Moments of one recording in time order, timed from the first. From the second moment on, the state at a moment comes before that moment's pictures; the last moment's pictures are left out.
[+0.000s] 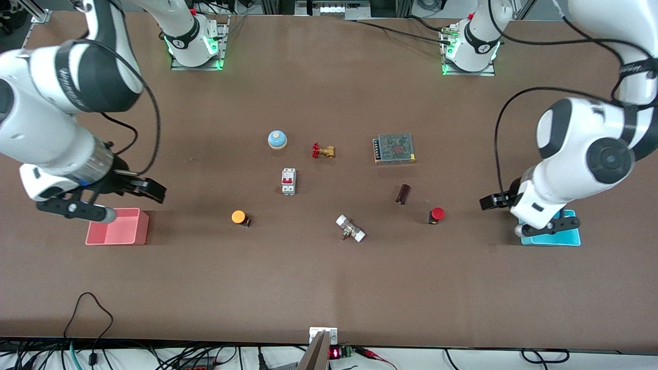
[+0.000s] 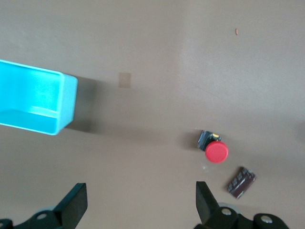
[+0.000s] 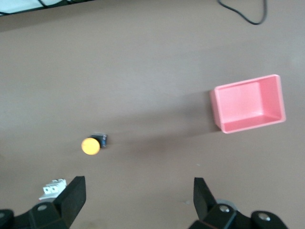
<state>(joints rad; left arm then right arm) -0.02 0.36 -0.10 -1.60 0.04 1.90 -0.31 0.41 0.35 -0.30 -1.39 0.08 1.77 0.29</state>
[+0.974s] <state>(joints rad) 0.01 0.02 -0.11 -1.67 0.04 1.74 -0.16 0.10 0.18 -0.16 -1.47 0.00 1.59 -0.02</state>
